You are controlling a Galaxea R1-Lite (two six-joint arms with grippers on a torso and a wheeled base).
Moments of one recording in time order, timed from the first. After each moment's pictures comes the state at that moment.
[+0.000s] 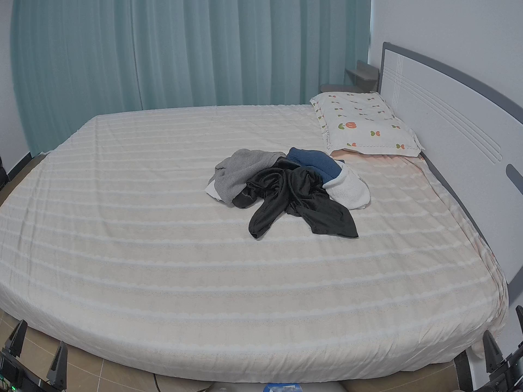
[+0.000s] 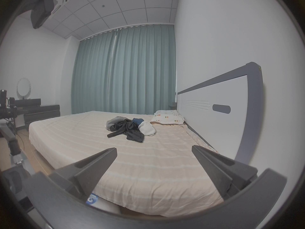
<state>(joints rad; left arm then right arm) 0.00 0.02 -0.02 0.00 -0.01 0.00 0.01 0.02 -0.07 0.00 0.05 -0.03</state>
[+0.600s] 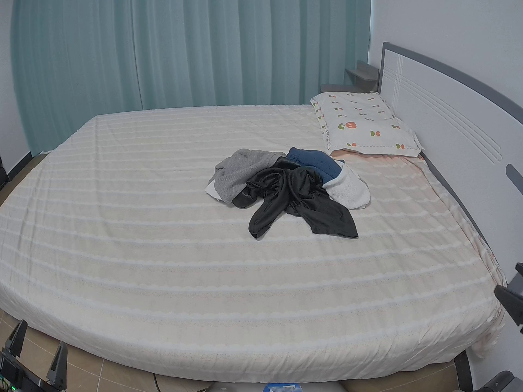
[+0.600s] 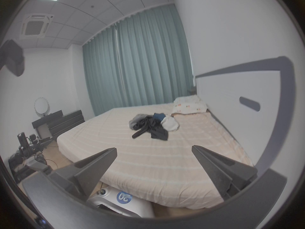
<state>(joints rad) 0.00 0.02 -0.02 0.00 -0.01 0.00 0.05 0.61 -0.44 0.06 0.23 0.09</state>
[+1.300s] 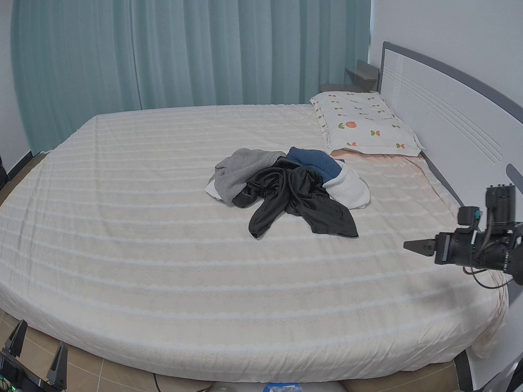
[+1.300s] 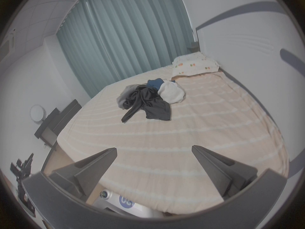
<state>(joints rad) 0.00 0.02 -0.02 0.00 -0.01 0.00 0.10 1.68 -0.58 -0.54 0.23 0.22</state>
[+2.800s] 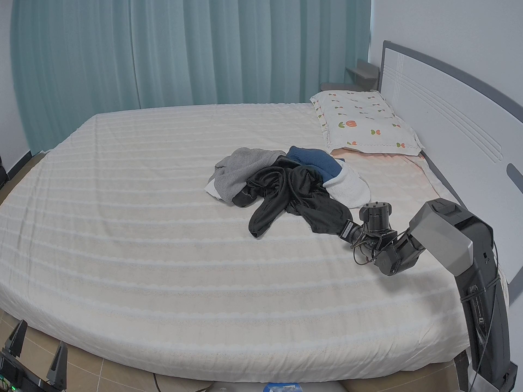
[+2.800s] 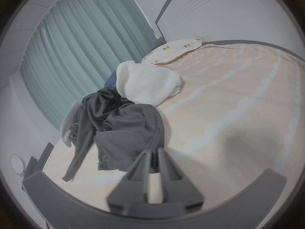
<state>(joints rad) 0.00 0.02 -0.02 0.00 -0.01 0.00 0.26 2.66 -1.43 -0.82 -0.16 0.62</state>
